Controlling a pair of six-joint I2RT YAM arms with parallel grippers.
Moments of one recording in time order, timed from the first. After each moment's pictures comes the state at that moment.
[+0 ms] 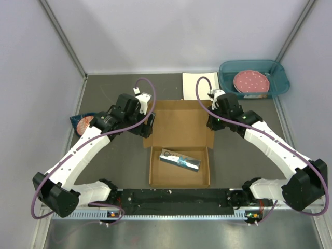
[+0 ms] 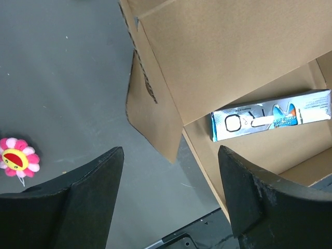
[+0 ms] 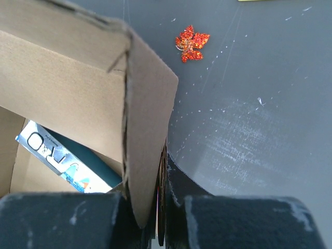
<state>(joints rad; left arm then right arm) -0.54 1.19 1.21 -0.86 0.04 -0.11 0.50 1.24 1.05 -0.61 -0.02 0.22</state>
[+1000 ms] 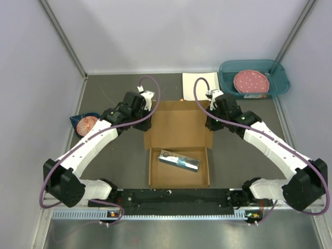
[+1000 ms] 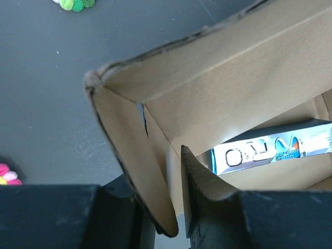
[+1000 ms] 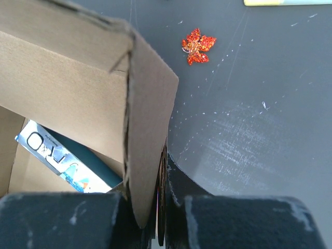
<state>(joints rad) -0.52 1.30 1.16 -0.70 0.05 -0.15 0.53 1.24 1.05 -0.60 -0.02 0.21</state>
